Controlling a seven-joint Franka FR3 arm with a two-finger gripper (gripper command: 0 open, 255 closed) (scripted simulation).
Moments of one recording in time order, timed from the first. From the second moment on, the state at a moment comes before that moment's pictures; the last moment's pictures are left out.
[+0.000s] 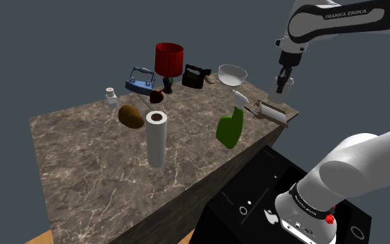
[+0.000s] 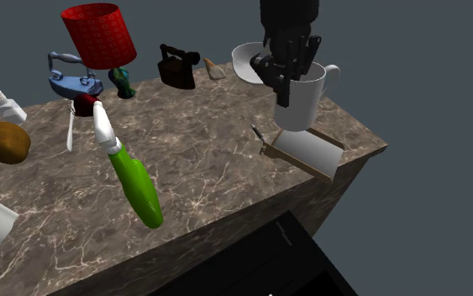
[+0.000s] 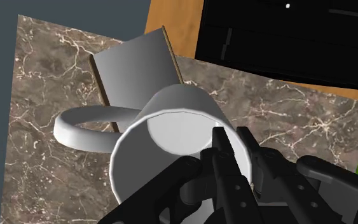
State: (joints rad) arm -0.17 -0.45 -0.32 -2.35 -0.26 1.79 -0.54
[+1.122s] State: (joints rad) arm -0.22 -0.29 -0.46 -2.31 -0.29 1.93 -0.70
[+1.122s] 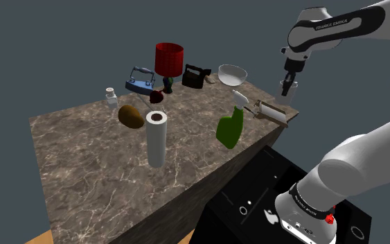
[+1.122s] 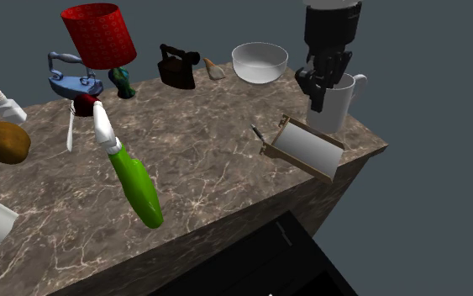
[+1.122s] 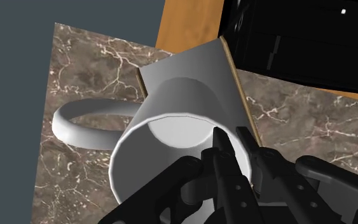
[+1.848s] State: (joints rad) arm -0.22 -0.25 -0.47 -2.38 -0.29 2.04 -0.69
